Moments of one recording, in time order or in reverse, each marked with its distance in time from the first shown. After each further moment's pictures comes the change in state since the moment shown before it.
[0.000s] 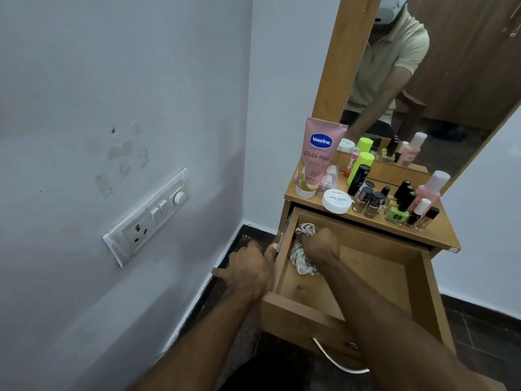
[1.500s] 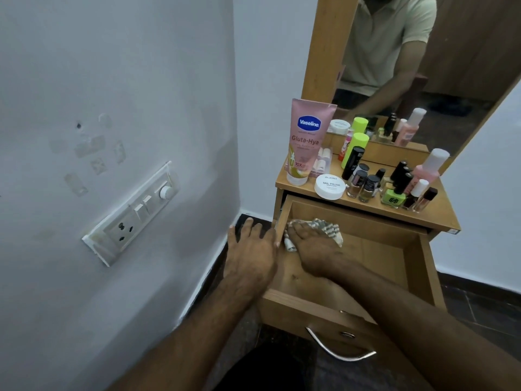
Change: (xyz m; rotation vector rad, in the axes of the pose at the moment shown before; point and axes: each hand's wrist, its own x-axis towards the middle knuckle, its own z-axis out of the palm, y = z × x) left_hand -0.004 0.014 -0.001 0.365 -0.015 0.451; right_hand -0.011 0.029 -0.014 -0.850 -0.365 -0.675
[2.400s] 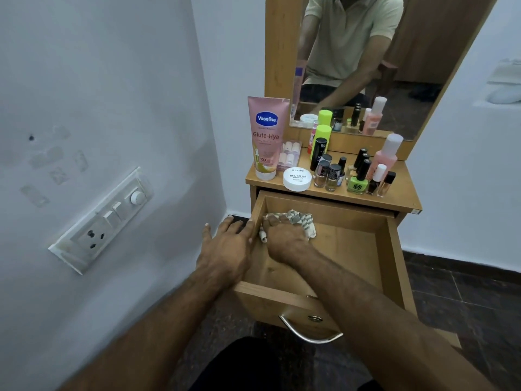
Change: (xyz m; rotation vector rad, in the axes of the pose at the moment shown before) left_hand -0.002 0.010 -0.013 0.102 -0.086 0.039; right_hand 0.014 -0.011 -0.002 0.091 0.046 0.165
